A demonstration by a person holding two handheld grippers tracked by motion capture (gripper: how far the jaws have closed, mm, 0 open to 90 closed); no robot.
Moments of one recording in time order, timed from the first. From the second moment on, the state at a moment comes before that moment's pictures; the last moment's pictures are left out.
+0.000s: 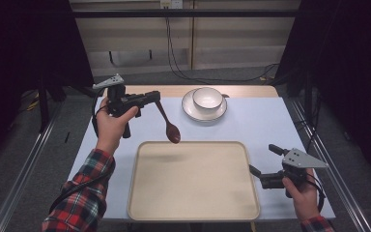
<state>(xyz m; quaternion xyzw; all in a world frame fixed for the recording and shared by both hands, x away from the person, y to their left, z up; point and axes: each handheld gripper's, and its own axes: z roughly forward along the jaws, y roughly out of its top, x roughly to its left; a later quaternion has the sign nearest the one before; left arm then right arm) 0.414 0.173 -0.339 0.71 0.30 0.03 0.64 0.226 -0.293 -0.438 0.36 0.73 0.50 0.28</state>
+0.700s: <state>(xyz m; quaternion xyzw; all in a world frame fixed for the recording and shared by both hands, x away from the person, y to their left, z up) 0.391 0.187 -0.349 0.73 0.29 -0.01 0.62 0.233 -0.286 -0.439 0.36 0.73 0.50 0.28</state>
